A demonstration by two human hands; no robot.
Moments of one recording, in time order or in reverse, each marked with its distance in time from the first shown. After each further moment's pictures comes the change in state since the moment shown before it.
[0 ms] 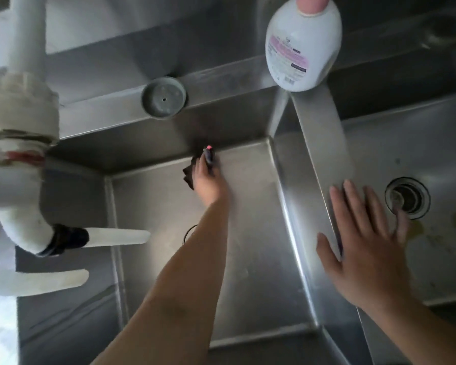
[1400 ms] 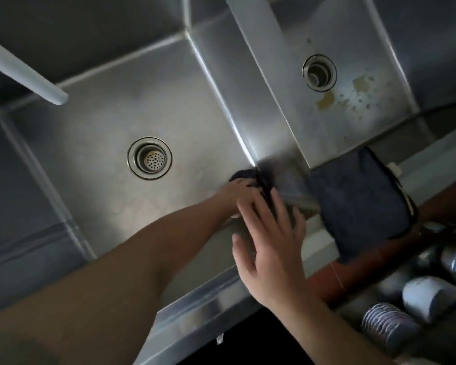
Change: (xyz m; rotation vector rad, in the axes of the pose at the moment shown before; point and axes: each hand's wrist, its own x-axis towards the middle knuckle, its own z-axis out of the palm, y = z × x) left_hand -0.243 -0.154 -0.020 0.757 -1.501 0.889; right_hand -0.245 -0.126 0.025 0.296 -0.021 0.213
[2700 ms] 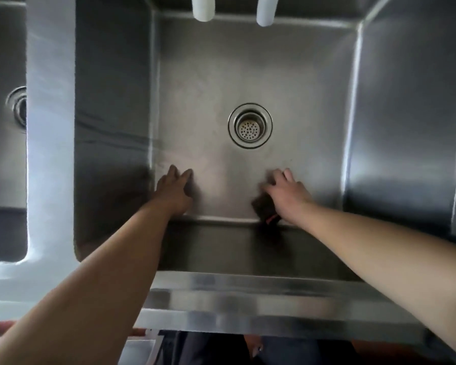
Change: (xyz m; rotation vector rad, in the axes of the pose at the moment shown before) left_hand -0.272 -0.117 0.030 -0.480 0.229 -1.065; right_hand 0.140 -0.005 0.168 -0.521 -0.764 -0.586
